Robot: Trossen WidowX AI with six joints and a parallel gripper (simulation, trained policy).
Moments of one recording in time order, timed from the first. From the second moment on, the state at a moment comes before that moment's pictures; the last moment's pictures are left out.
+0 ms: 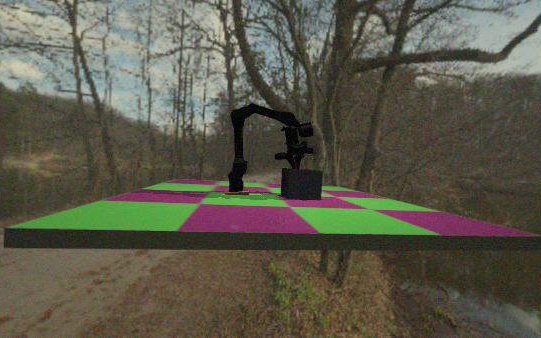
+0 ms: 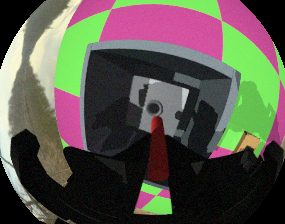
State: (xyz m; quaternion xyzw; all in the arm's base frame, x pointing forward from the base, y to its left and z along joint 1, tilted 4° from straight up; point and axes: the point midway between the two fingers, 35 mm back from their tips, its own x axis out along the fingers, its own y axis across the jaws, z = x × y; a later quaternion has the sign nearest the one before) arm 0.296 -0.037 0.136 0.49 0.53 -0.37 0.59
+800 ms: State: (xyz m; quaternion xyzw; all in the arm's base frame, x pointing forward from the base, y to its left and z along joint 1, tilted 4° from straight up) arm 0.311 -0.040 0.086 0.47 0.56 -0.35 0.59
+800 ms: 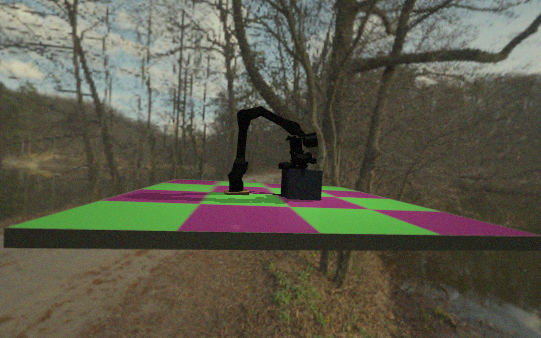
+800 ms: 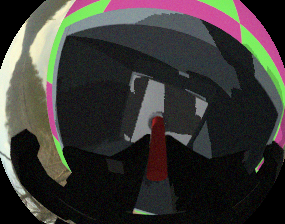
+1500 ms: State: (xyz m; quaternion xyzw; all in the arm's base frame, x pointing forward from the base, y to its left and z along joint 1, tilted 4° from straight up) arm 0.330 -0.044 0.103 0.51 0.58 -0.30 0.56
